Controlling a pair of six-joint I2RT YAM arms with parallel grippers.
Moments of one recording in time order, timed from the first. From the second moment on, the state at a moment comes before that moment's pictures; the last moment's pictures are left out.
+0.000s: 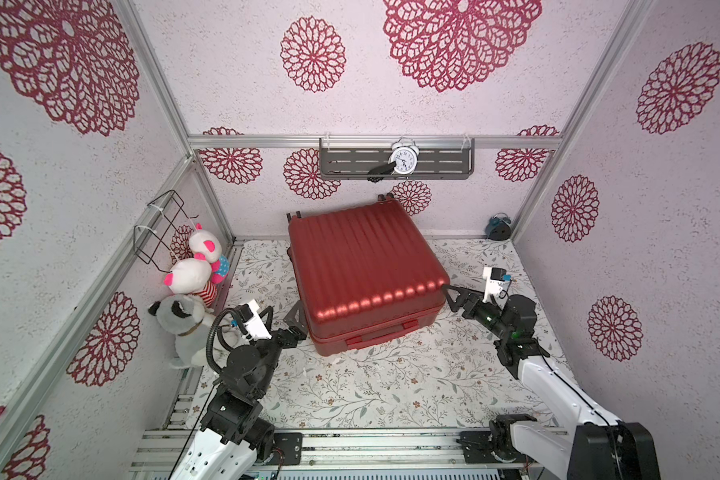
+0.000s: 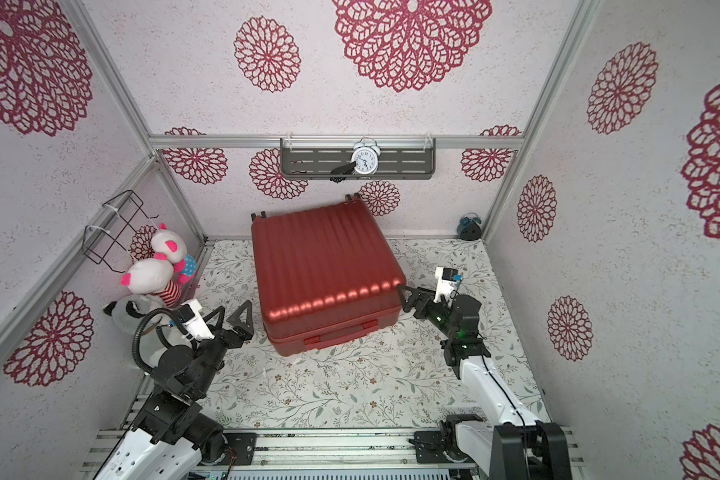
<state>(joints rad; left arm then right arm) -0.43 0.41 0.39 0.01 -0.27 -0.52 0.13 1.10 0.51 0.42 -0.55 0.59</state>
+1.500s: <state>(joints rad) -0.44 0.61 0.47 0.01 -0.26 -0.44 0.64 1.20 0.43 0.28 -0.35 0.25</state>
